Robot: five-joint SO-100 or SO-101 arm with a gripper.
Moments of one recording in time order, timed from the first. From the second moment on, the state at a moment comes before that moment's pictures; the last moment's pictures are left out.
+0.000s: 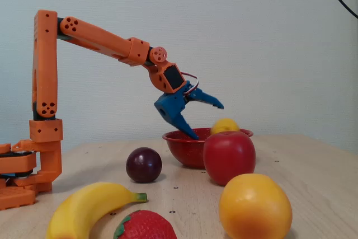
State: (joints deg) arm 28.5 82.7 97.6 39.9 8.3
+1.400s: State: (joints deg) arm -1.3 147.8 149.1 37.6 4.7
